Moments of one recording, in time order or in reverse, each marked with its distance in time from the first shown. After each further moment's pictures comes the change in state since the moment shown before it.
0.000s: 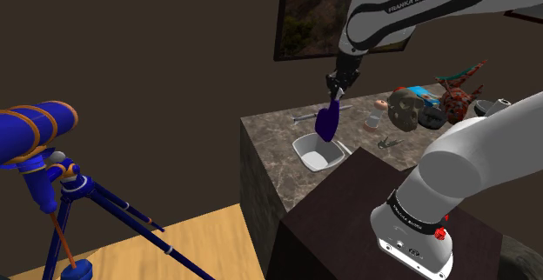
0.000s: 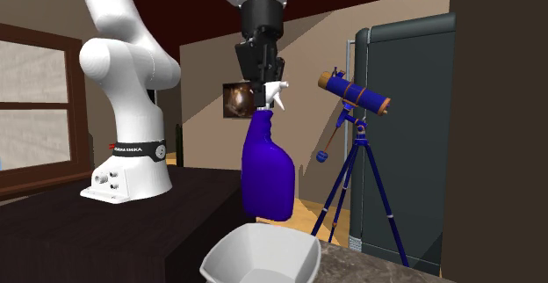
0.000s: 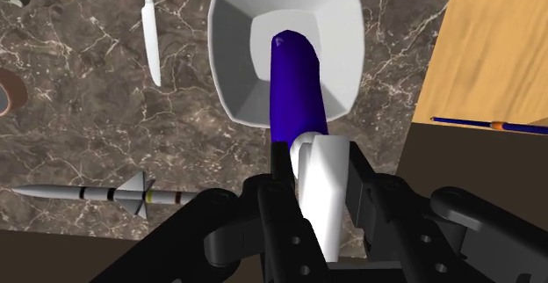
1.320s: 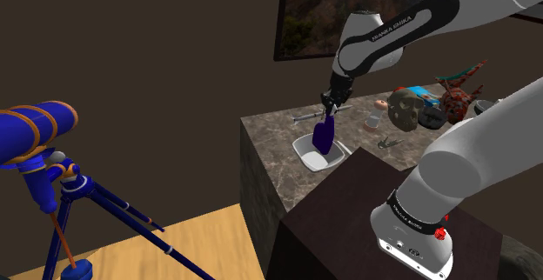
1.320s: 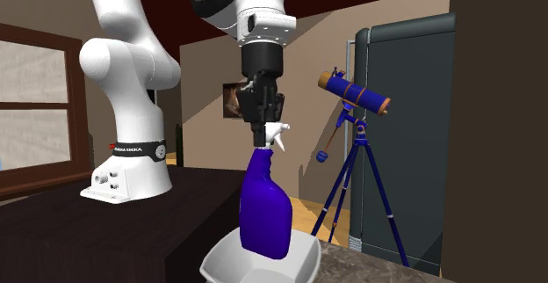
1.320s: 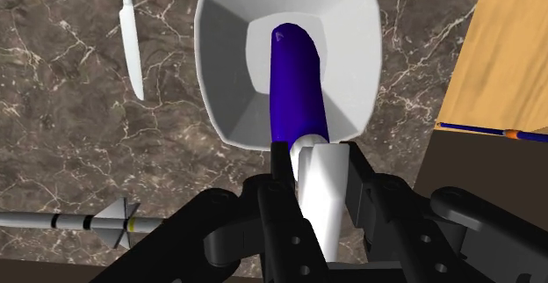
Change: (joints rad) arm 0.001 0.127 -0.017 -0.094 -0.005 0.221 0.003
